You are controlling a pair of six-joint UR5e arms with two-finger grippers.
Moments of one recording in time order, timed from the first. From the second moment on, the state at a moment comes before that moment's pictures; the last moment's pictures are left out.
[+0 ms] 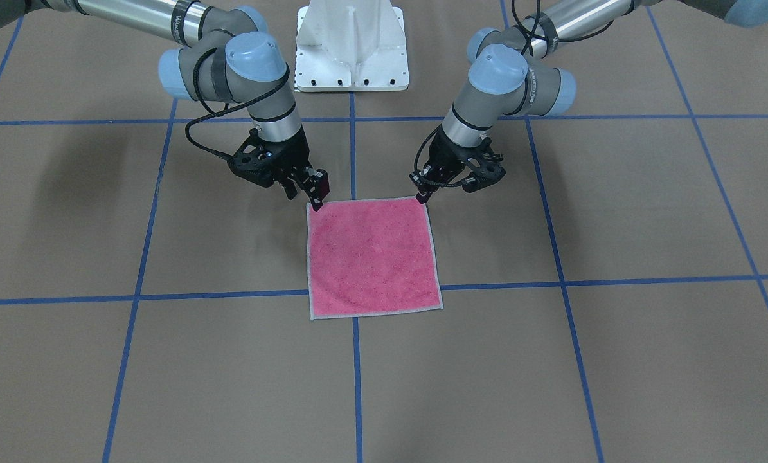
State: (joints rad) left arm -0.48 -2.01 -1.64 -2.15 -1.80 -1.85; right arm 0.41 -1.05 1.67 -1.26 1.63 1.92
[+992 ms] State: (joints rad) left arm -0.48 -2.01 -1.64 -2.15 -1.80 -1.84; right arm 0.41 -1.05 1.66 -1.27 1.63 1.91
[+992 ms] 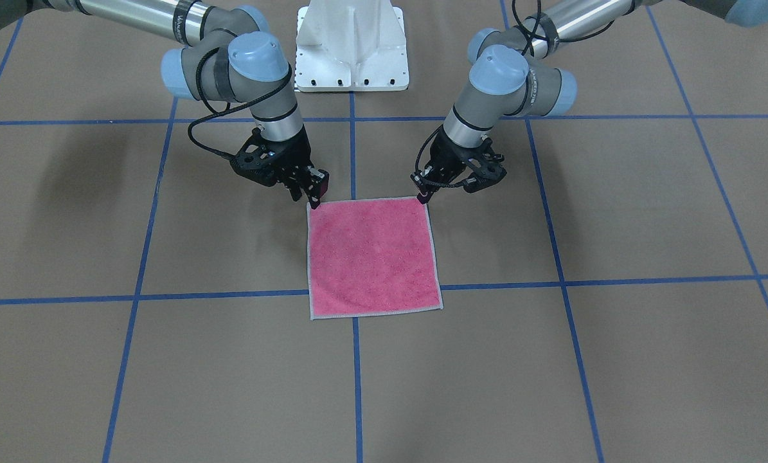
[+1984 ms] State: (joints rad) left arm -0.48 -2.01 -1.64 -2.15 -1.80 -1.84; right arm 0.41 -1.00 1.60 -1.27 1.63 1.91
